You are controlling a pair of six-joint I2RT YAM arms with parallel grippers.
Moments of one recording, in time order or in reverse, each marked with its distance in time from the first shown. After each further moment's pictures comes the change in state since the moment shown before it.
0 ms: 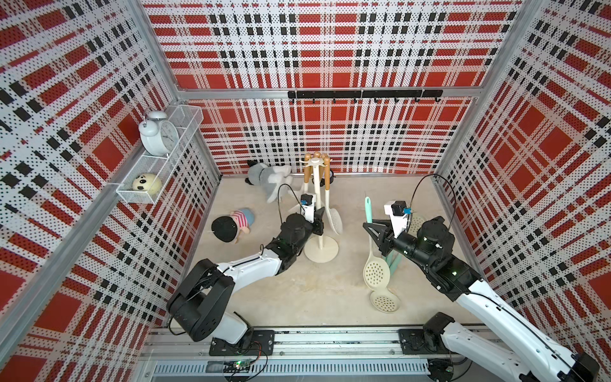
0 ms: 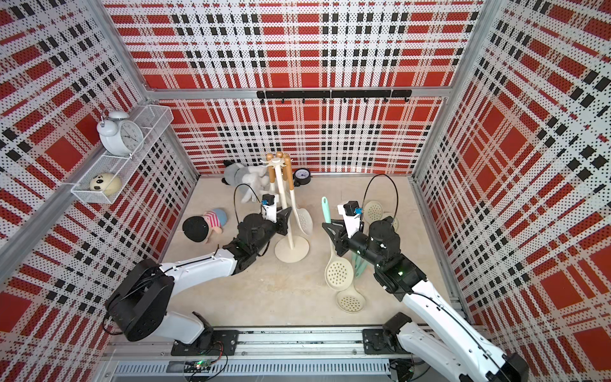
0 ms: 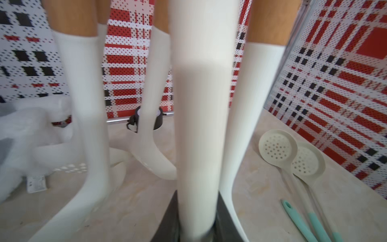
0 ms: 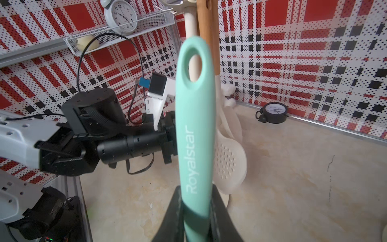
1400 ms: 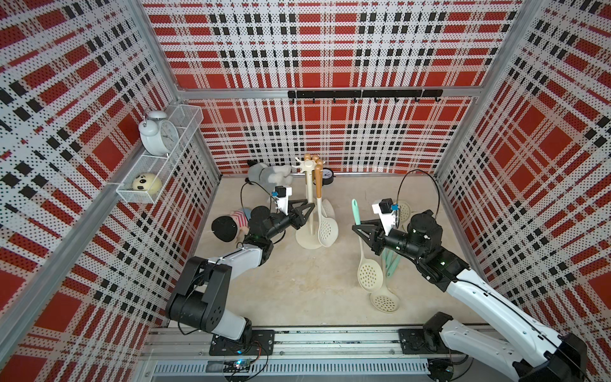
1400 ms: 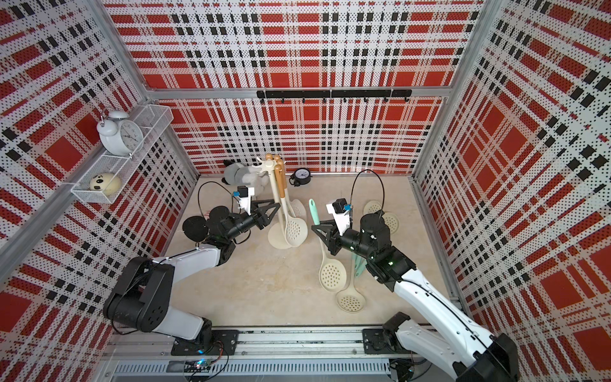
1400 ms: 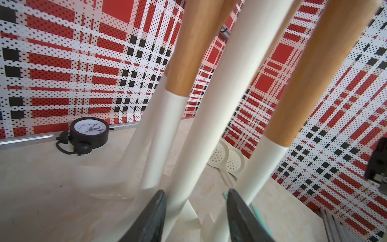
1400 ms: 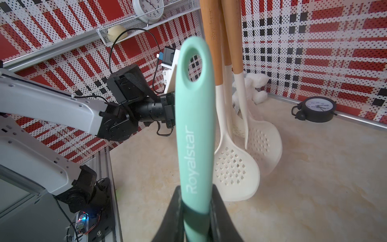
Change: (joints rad) left arm 0.399 0.048 -0.056 0.281 0.897 -0.228; right arm 0.001 0.115 0.032 0.053 -0.189 0.021
